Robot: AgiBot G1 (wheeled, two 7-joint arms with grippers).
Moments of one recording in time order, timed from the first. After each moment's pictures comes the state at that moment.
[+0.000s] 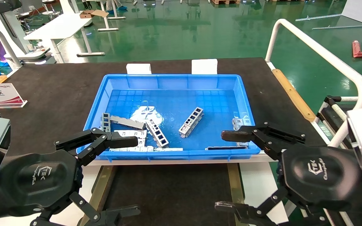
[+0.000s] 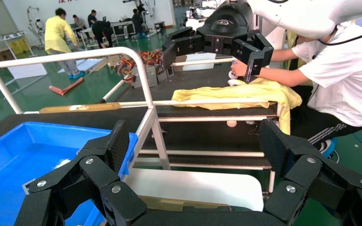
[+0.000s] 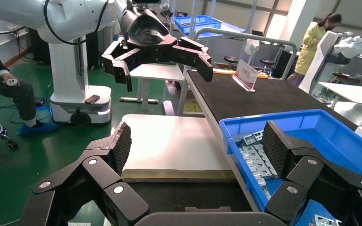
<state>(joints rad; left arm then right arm) -1.07 0.61 0.28 -1.28 0.73 1.50 -0.19 1.09 -0.59 -0.35 1.28 -0.69 -1.47 0.15</state>
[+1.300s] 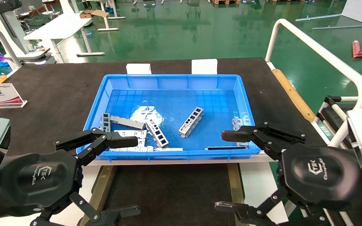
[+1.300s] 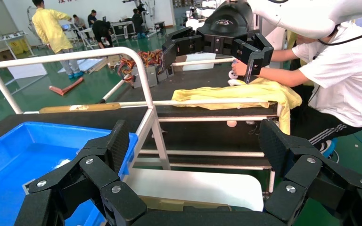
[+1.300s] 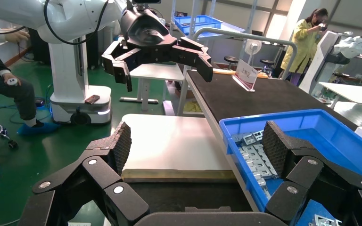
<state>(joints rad) -1.07 0.61 0.28 -1.28 0.73 1.50 -0.19 1.09 -0.59 -0.35 1.28 -0.69 -1.47 0.15</state>
